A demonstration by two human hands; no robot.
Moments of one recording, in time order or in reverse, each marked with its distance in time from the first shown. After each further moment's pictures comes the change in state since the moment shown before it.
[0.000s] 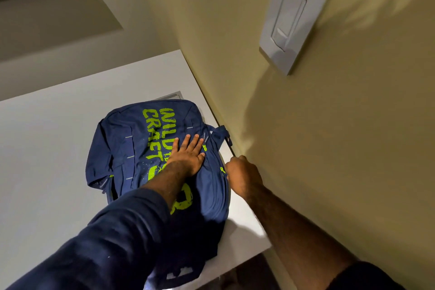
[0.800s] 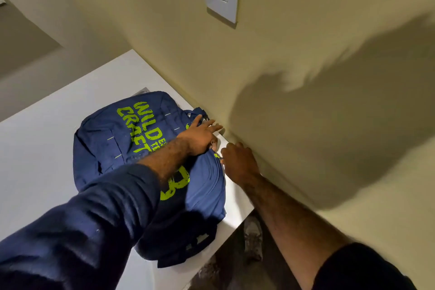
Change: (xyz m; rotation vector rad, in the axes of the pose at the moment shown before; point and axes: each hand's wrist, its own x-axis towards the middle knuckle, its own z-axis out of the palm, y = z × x) left_hand -0.018 0.050 -0.016 0.375 0.188 0.722; right_hand -0.087 -0.040 0.033 0.136 0.240 0.266
